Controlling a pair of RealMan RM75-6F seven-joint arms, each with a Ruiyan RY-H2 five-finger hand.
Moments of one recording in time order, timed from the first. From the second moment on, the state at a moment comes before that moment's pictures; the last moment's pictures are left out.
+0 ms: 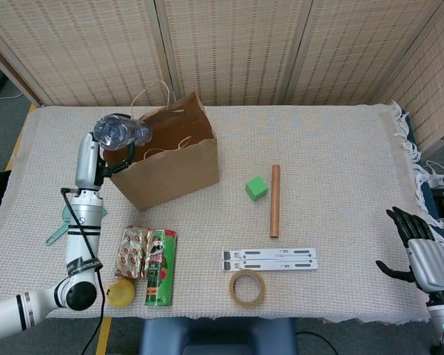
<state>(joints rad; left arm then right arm) -0.72 -1.43 -0.59 -1.74 0.94 1.27 -0.10 0.10 -1.02 0.04 -1.70 -1.46 1.36 0.15</state>
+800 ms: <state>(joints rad) -0.69 -1.31 -0.50 -1.78 0.92 1.21 -0.03 0.10 -1.01 0.03 -1.70 -1.46 1.36 0.15</state>
